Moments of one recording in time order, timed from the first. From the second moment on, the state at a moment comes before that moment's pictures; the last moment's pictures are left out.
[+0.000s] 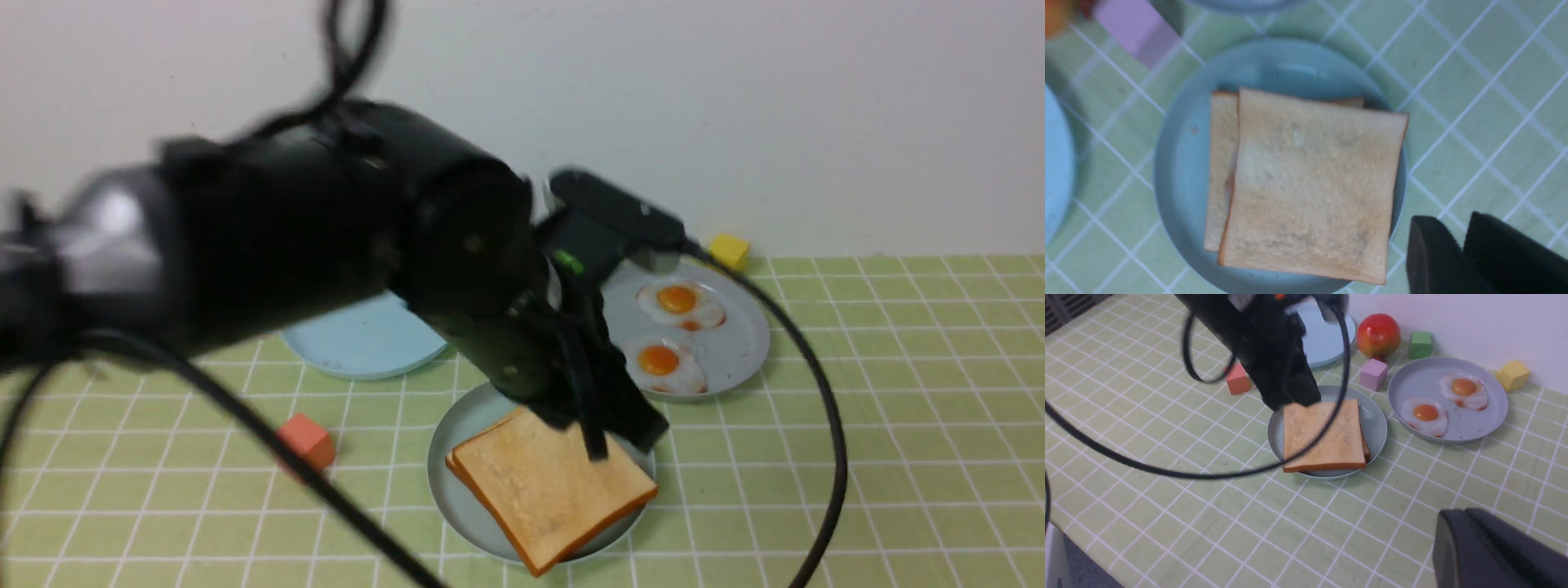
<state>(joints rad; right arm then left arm) 0.23 0.49 -1.05 0.38 1.18 -0.32 -0.80 1.60 -1.38 0.01 0.78 0.00</state>
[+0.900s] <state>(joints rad) 0.23 0.48 -1.04 0.17 1.27 0.05 -0.80 0.42 -0.25 -0.10 -0.11 -0.02</state>
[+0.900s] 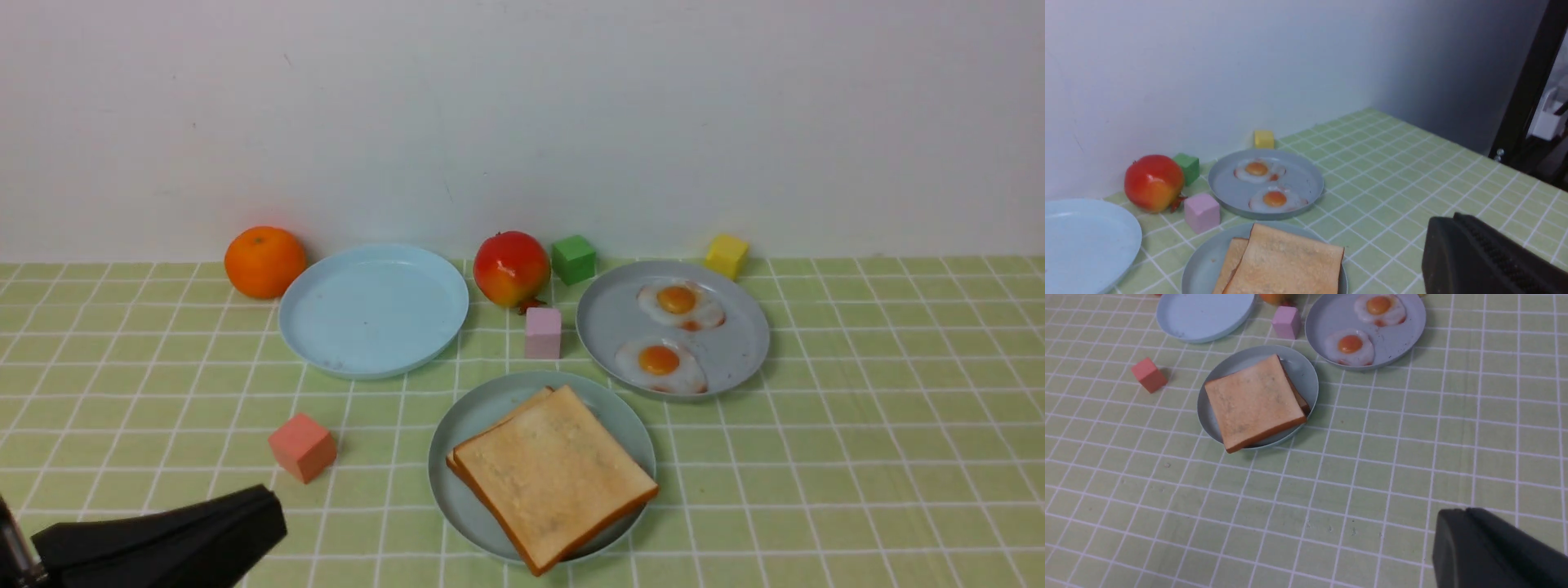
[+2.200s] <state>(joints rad) 0.01 0.07 -0.14 0.12 0.49 -0.07 -0.80 0.41 -0.24 -0.10 -0.12 -0.02</state>
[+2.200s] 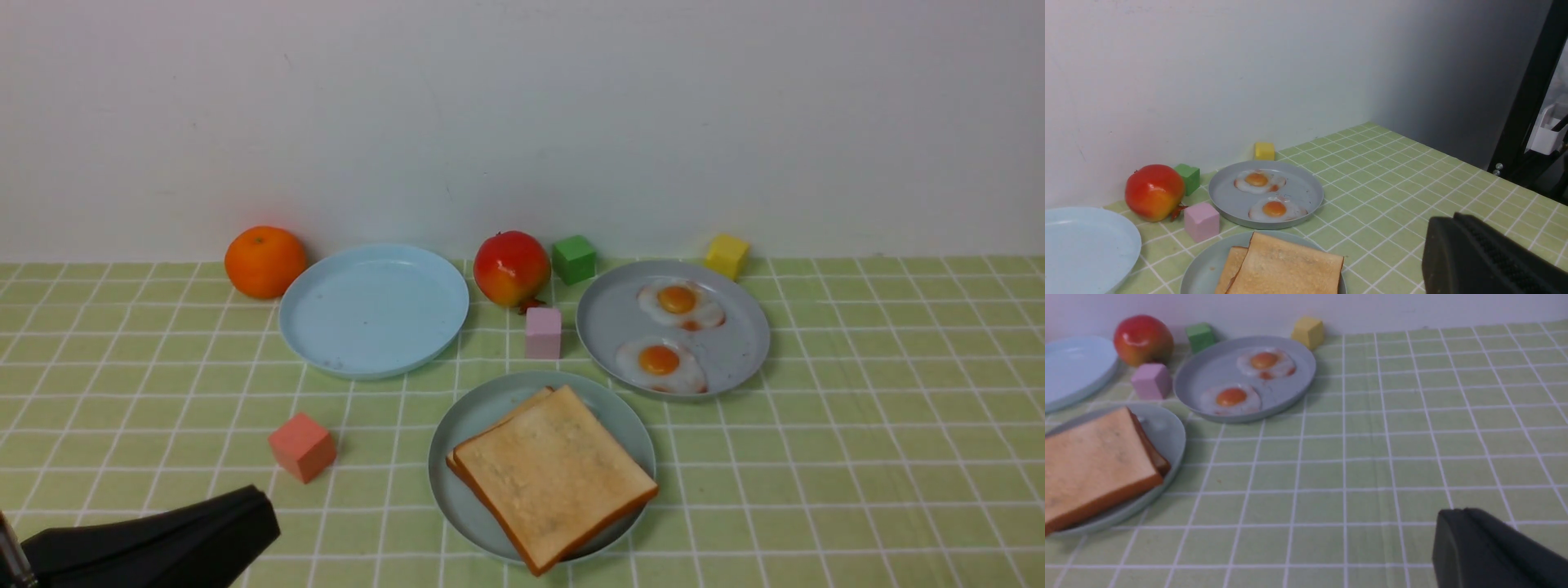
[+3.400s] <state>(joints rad) 0.02 -0.01 0.02 0.11 0.40 0.02 -0.80 0.41 -0.24 -0.10 -0.11 -0.02</state>
